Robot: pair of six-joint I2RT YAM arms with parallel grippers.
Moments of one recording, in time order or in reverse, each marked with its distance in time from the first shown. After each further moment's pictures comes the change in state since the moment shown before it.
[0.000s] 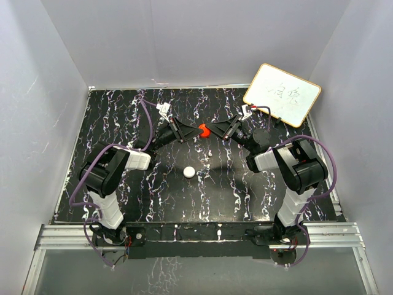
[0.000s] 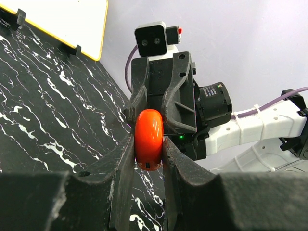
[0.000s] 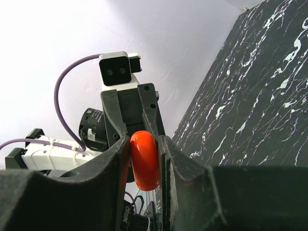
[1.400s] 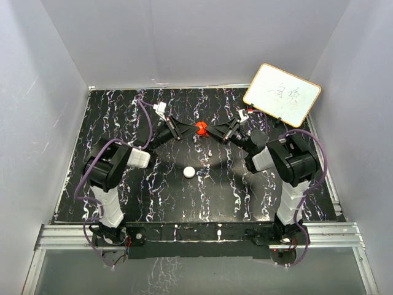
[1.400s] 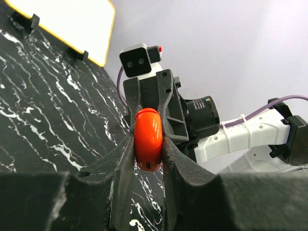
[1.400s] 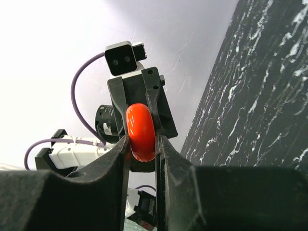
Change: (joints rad) left arm 0.030 0.044 0.006 0.065 0.011 -0.068; right arm -0.002 0.086 0.000 0.064 -0.037 0.148
